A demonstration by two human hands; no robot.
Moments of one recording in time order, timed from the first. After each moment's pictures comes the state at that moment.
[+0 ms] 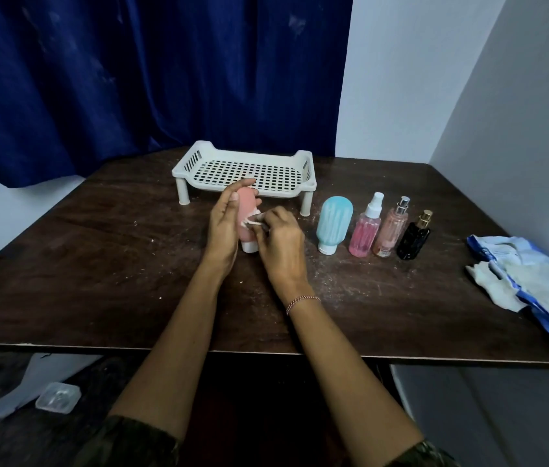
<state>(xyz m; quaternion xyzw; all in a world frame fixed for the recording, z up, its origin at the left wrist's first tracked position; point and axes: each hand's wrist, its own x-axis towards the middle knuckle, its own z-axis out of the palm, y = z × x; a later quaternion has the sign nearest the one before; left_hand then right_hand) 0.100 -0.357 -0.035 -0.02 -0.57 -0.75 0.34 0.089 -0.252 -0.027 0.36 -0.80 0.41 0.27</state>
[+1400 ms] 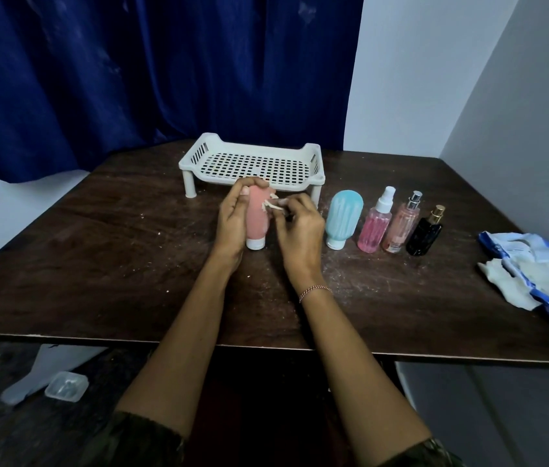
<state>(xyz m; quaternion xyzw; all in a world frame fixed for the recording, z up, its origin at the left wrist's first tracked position) 0.104 -0.351 -0.033 -0.05 -0.63 -0.69 0.36 0.077 -0.246 -0.024 0.32 -0.76 0.50 0.28</state>
